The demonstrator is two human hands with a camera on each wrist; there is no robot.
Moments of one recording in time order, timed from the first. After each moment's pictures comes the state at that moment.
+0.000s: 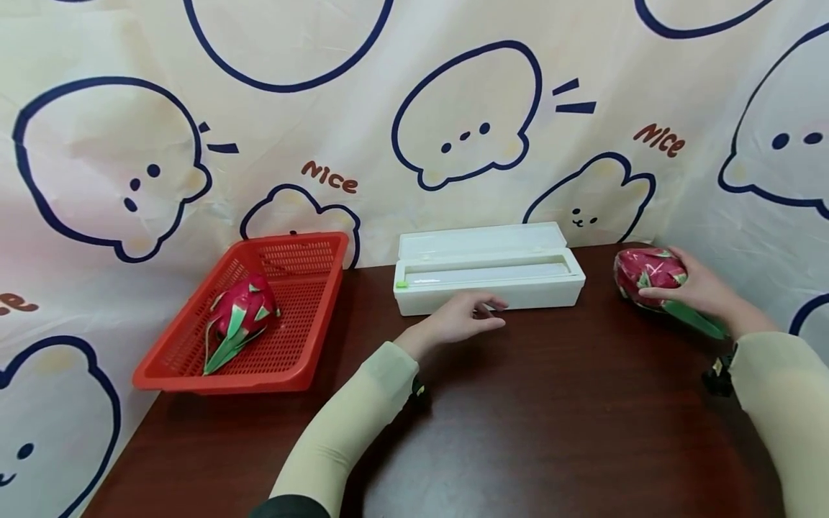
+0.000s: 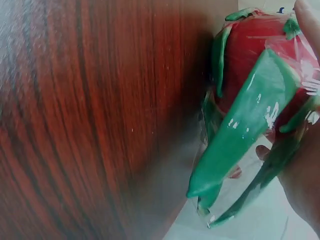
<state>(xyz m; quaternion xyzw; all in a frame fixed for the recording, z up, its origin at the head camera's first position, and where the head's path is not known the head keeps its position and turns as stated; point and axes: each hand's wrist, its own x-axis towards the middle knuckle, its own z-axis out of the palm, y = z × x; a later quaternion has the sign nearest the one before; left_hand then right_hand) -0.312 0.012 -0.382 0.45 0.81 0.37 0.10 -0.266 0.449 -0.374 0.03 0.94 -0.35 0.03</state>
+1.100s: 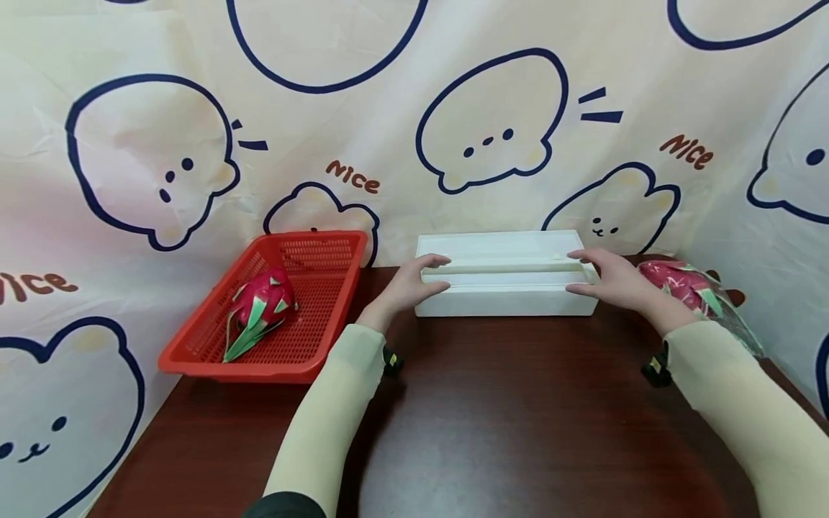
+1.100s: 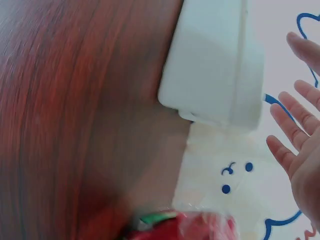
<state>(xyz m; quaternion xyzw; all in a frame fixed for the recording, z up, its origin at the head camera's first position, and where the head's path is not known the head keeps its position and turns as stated) -0.353 -0.081 -0.358 0.29 0.86 0.41 0.00 -0.307 0.308 -0.350 -0.15 0.95 -0.26 -0.04</state>
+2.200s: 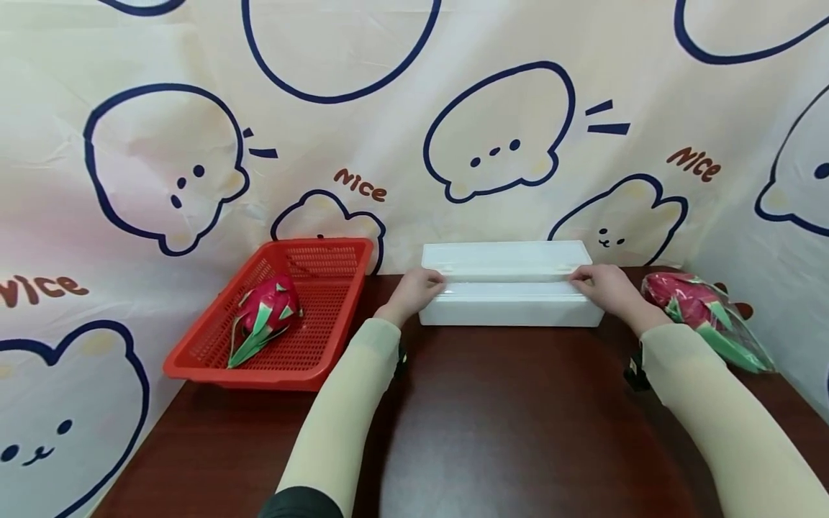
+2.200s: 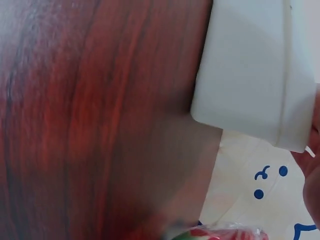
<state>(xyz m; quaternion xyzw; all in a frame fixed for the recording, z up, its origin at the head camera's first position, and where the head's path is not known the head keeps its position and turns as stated) -0.387 -0.078 -0.382 0.22 0.91 0.34 0.00 -0.340 0.304 -0.373 -0.11 0.96 -0.24 -0.04</state>
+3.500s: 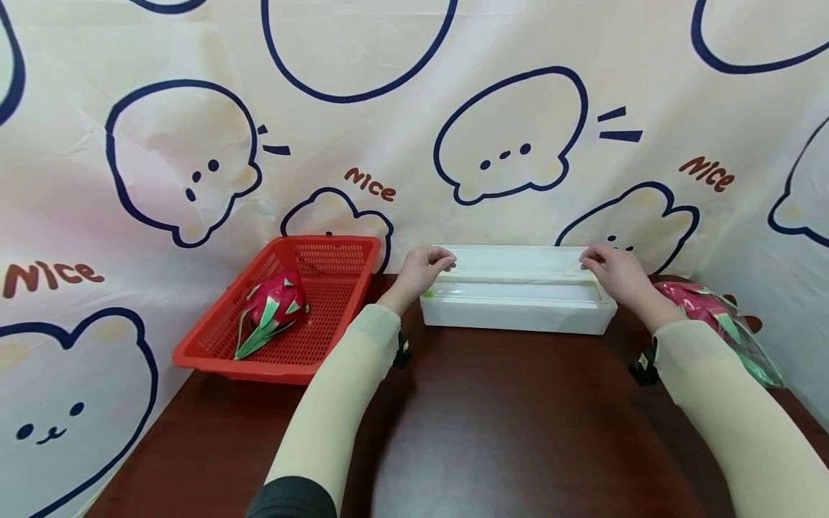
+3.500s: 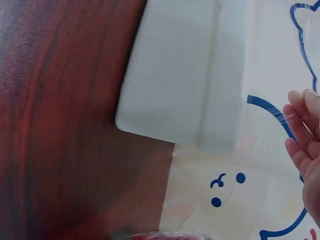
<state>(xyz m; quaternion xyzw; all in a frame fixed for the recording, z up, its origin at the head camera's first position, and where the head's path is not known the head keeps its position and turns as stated) -0.384 -0.073 -0.348 0.20 0.86 0.47 -0.04 -0.335 0.291 -0.334 -0.09 0.96 -0.26 -0.09</state>
